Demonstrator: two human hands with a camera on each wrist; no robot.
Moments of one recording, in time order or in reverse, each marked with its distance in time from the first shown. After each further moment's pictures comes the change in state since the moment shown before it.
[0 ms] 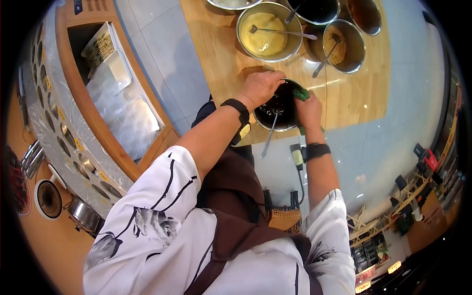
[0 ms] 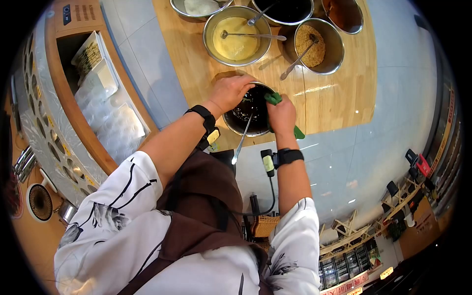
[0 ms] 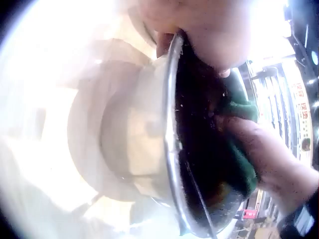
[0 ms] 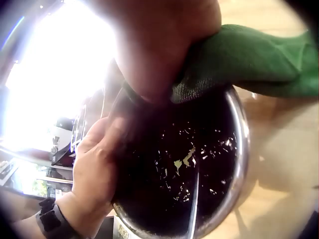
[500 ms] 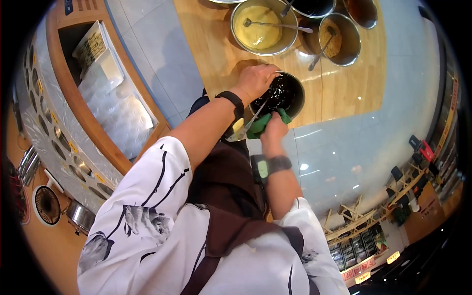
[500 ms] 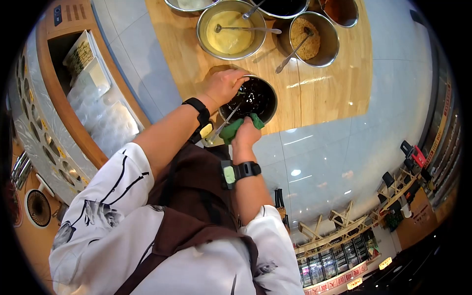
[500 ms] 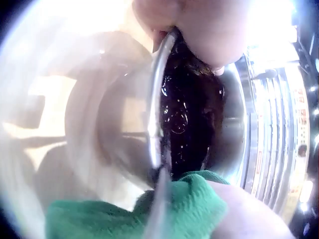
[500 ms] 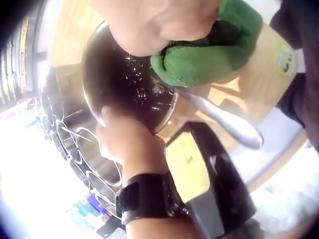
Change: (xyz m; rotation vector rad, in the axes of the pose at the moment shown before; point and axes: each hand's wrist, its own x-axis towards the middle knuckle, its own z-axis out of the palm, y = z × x) left_hand -0.003 -0.004 0.003 -0.045 0.034 -0.030; right_hand -0.086 -0.033 0.079 1.170 0.444 0.981
